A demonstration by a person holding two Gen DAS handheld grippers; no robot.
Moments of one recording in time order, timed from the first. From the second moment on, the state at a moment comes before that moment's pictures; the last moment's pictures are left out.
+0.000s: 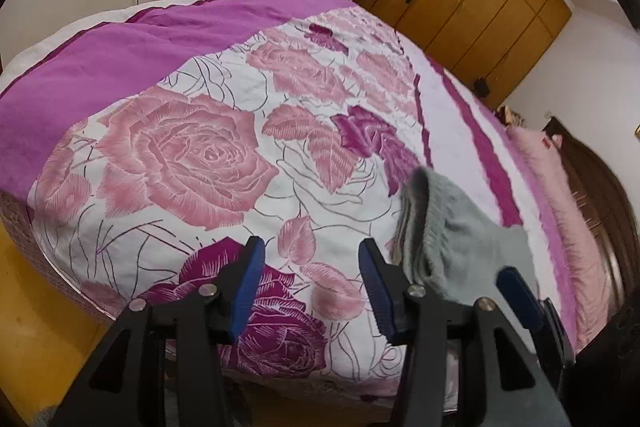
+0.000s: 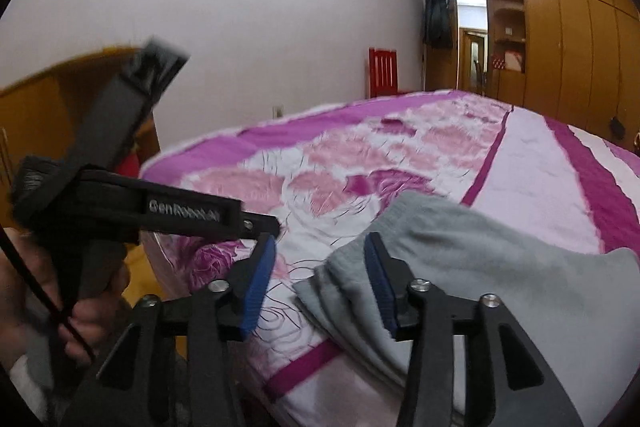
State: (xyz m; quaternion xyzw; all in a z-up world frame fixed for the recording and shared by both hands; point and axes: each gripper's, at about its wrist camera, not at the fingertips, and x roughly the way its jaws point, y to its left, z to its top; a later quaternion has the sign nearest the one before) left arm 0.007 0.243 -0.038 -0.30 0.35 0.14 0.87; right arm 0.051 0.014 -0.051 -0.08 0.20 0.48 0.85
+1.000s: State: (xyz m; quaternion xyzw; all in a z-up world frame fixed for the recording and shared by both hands) left arm 0.044 0.198 -0.037 -0.33 0.35 0.00 0.88; right arm 0.123 -0.228 -0.040 0.14 0.21 0.29 0.92
